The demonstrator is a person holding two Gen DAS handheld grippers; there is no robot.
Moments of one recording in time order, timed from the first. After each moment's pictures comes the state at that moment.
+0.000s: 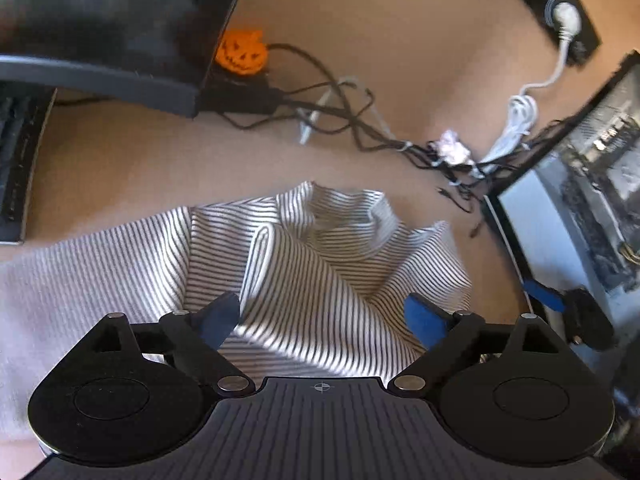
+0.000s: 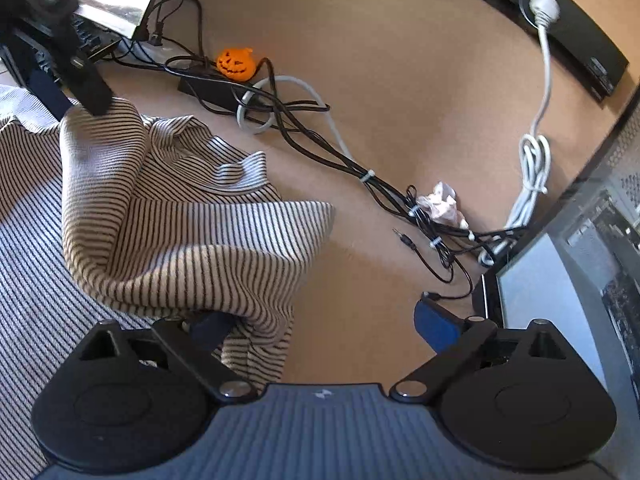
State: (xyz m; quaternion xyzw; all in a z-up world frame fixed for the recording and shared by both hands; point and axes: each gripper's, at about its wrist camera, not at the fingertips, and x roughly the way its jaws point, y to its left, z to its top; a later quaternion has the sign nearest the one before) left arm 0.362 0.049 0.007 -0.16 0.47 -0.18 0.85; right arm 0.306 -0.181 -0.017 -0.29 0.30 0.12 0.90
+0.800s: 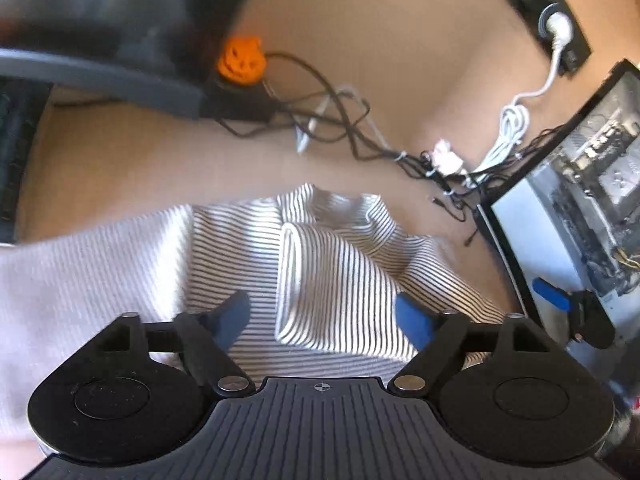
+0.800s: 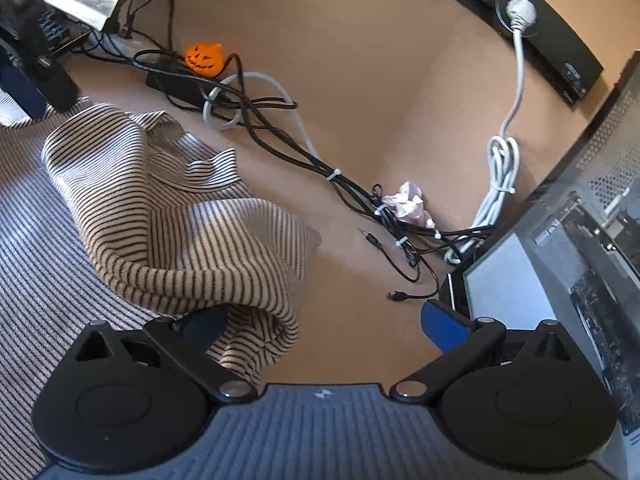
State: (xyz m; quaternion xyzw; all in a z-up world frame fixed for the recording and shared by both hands) left arm 0.361 0.058 -0.002 -0.18 0.45 -0.18 0.86; right arm 0.306 -0.176 -0.018 -0.30 0.29 0.07 0.91
